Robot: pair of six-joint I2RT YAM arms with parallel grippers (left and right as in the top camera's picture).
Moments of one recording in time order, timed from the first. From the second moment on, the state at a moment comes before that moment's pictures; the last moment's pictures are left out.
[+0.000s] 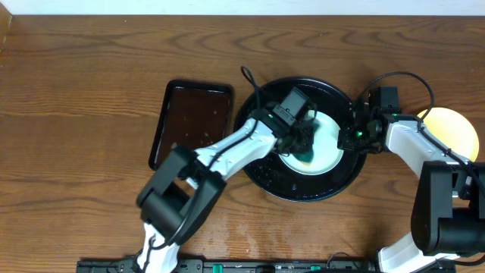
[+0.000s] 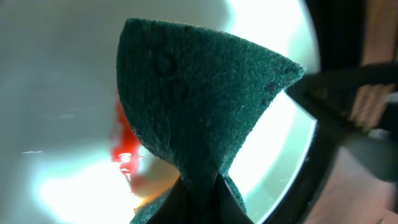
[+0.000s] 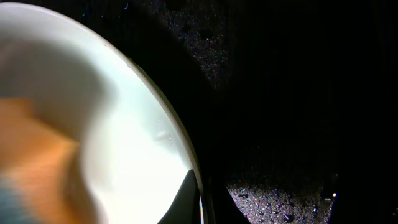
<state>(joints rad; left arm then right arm) -0.76 2.04 1.38 -0.45 0.31 -0.70 0.00 1.78 0.95 -0.51 -0.29 0.17</state>
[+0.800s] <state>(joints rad) -0.71 2.08 1.47 -0.76 -0.06 -0.69 0.07 1.78 0.96 -0.52 -0.27 0.19</state>
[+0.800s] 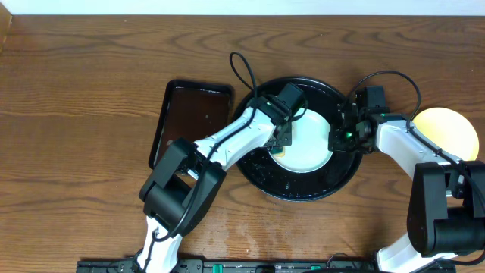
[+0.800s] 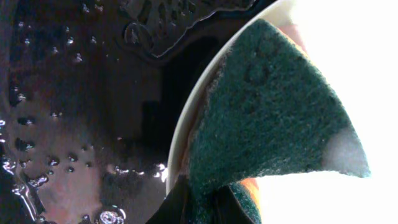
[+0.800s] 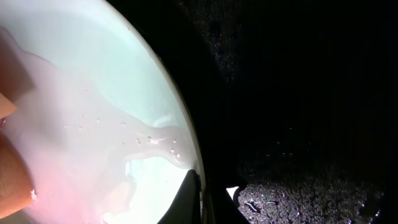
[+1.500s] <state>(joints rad) -0.74 2.13 1.57 -0.90 -0.17 -0.71 0.07 1.78 0.96 -0.53 -0.29 0.19</state>
